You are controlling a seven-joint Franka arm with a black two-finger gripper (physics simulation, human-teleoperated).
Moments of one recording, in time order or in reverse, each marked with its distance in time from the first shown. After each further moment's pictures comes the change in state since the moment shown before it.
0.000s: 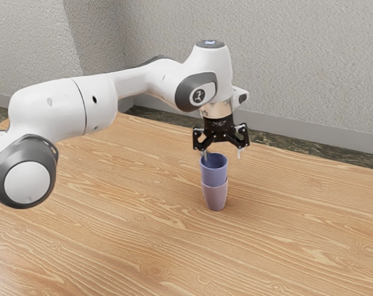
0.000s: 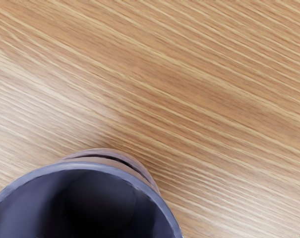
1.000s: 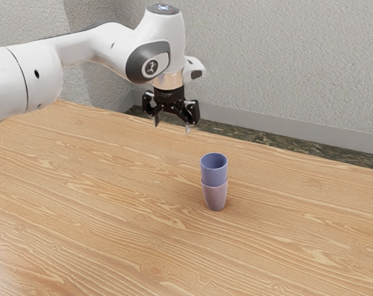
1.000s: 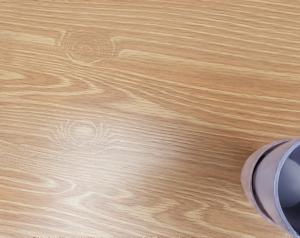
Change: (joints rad) arm -0.030 -0.365 0.229 -0.324 -0.003 -0.002 0.412
